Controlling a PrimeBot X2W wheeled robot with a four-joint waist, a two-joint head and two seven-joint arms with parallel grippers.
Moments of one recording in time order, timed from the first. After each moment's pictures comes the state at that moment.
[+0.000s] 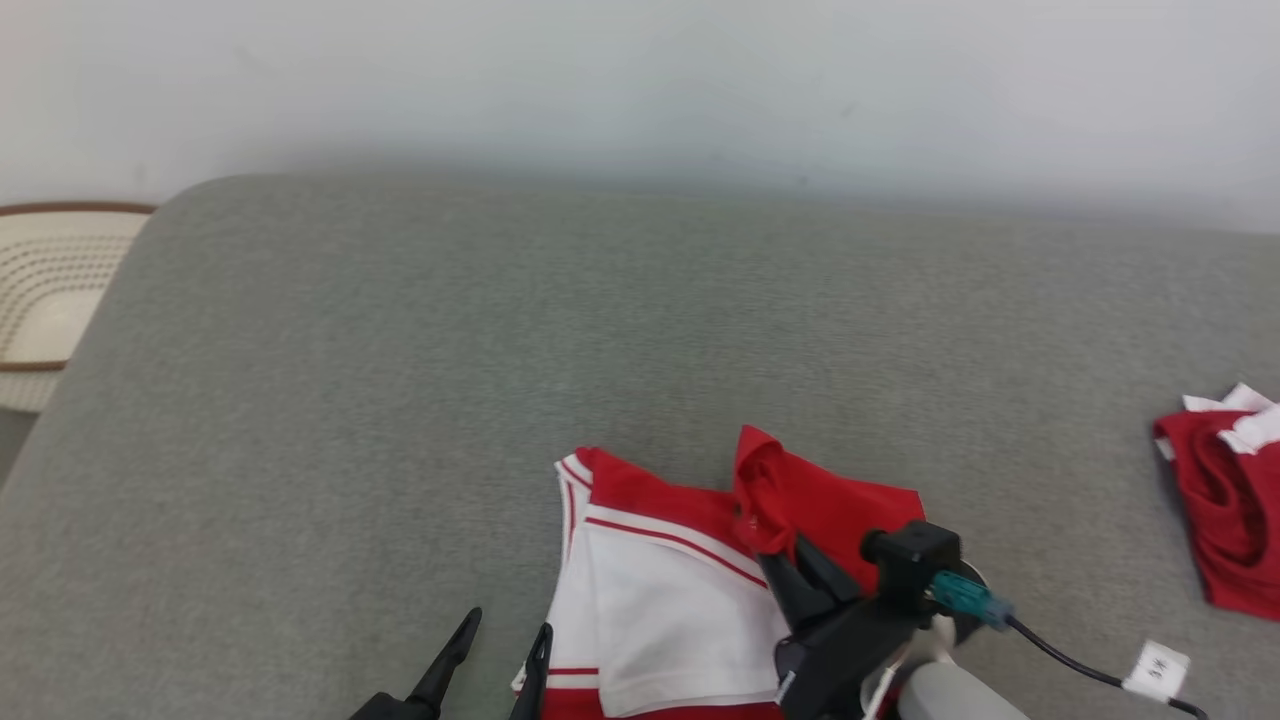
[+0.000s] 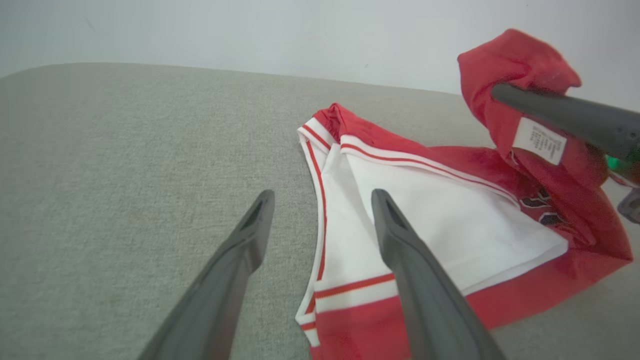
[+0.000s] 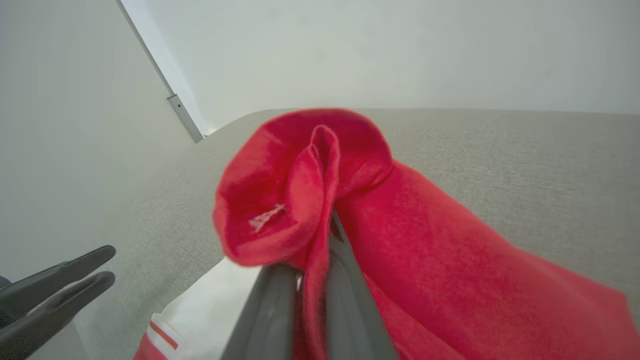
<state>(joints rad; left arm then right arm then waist) -0.11 0.05 -0.28 0.21 -0.14 -0.03 -0.26 -0.37 -0.23 0.76 0.41 0.53 0.13 -0.26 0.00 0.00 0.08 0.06</state>
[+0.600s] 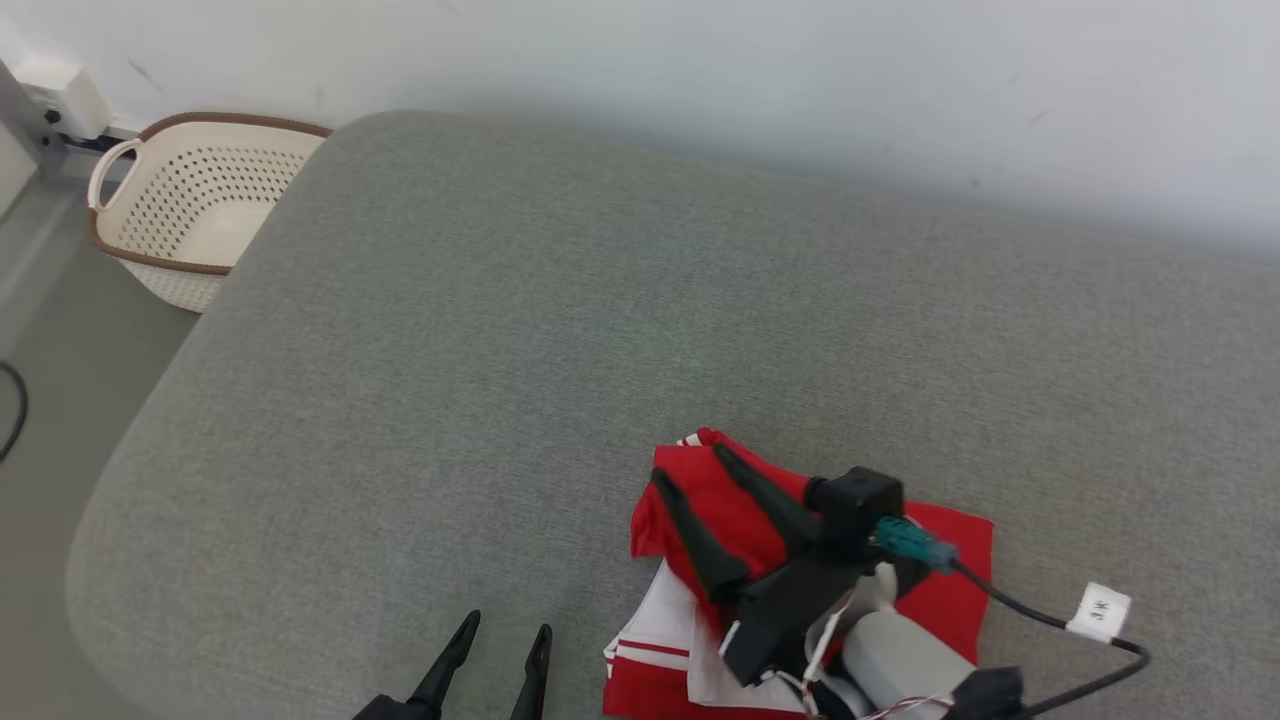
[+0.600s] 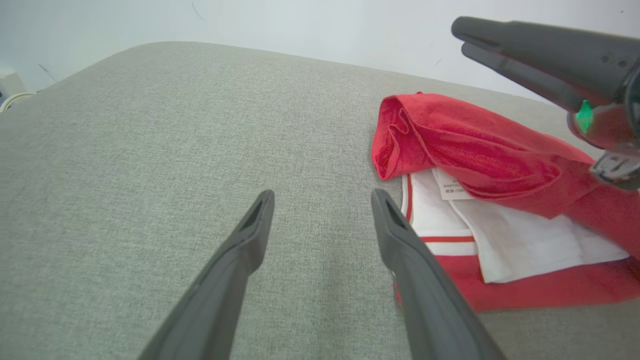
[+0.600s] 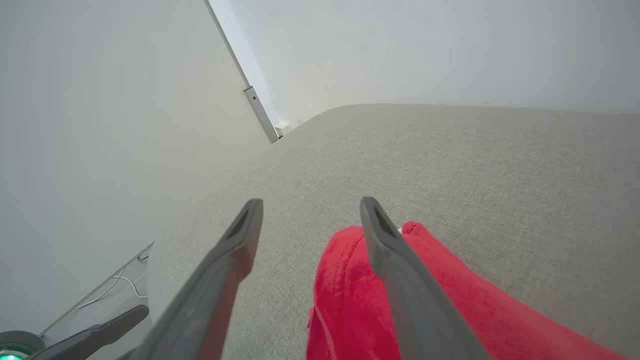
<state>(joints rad) -0.11 0.05 -0.30 0.22 -0.16 -0.01 -0.26 -0.52 -0.13 0.82 0.53 0.59 0.13 -0.26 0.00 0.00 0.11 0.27</state>
